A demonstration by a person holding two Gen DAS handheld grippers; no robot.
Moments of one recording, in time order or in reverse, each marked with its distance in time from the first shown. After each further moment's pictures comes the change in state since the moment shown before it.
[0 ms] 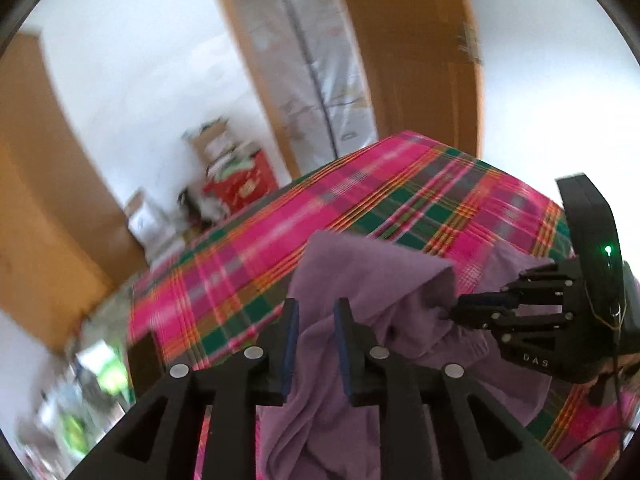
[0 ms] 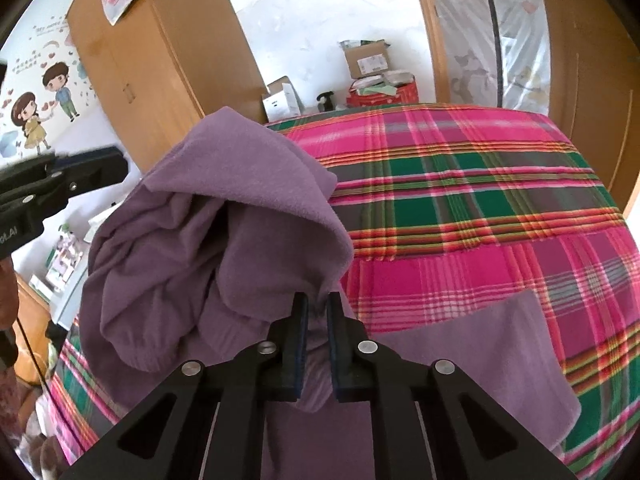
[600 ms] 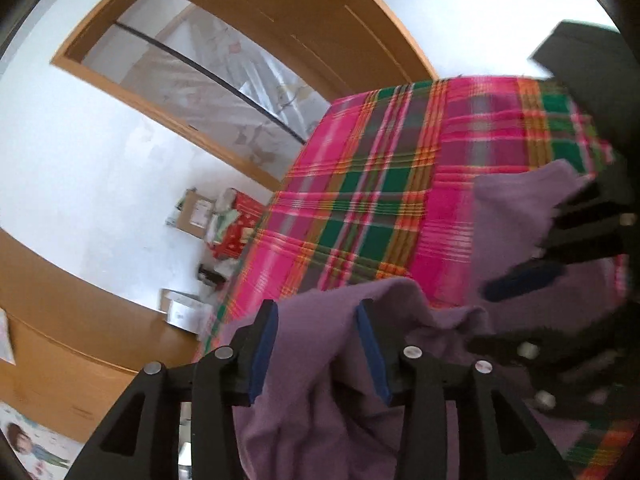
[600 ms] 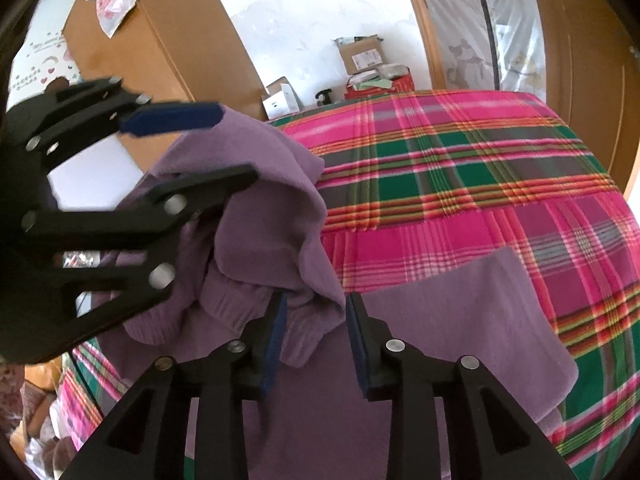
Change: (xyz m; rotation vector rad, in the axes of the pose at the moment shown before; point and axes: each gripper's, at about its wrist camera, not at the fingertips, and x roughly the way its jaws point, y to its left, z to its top) left arm 0.064 -0.107 0.017 0.510 0.045 0.196; right arm -0.018 -0.019 -0.027 0.059 0.015 0.039
